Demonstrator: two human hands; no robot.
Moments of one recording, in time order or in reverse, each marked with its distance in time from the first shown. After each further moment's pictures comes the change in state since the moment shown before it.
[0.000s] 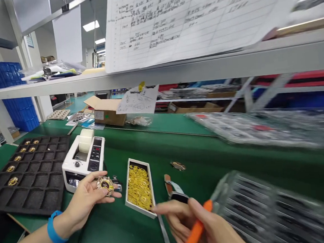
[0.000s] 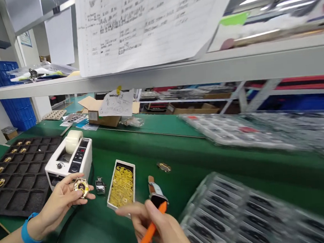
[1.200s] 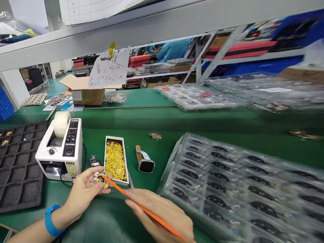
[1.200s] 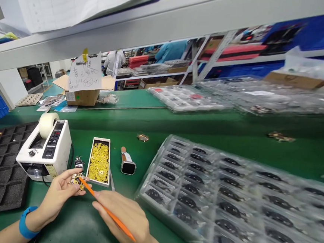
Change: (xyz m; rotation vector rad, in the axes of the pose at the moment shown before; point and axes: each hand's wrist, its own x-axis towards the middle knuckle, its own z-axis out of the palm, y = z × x) left_hand 0.017 -0.047 0.019 0.044 -0.057 -0.151; right_hand -0.019 0.039 0.017 -0.835 0.367 -0.977
